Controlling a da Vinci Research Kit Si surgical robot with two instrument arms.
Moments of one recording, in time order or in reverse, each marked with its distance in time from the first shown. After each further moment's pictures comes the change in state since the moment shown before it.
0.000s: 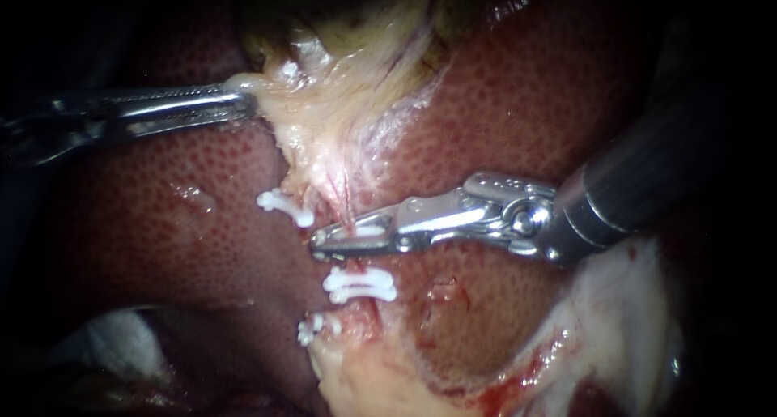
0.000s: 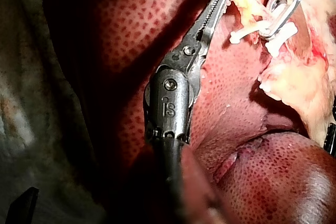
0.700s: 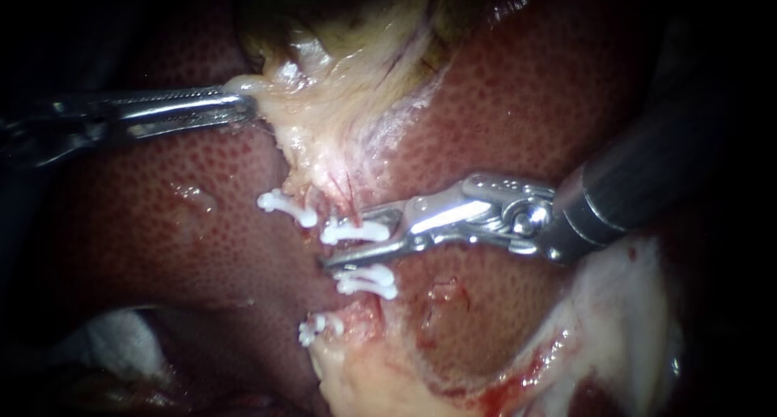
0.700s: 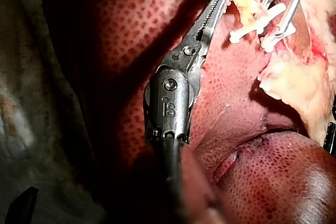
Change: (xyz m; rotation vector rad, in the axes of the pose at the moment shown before) right arm 0.000 0.001 0.000 -0.069 0.045 -0.141; left arm 0.000 0.000 0.000 0.002 0.000 0.001
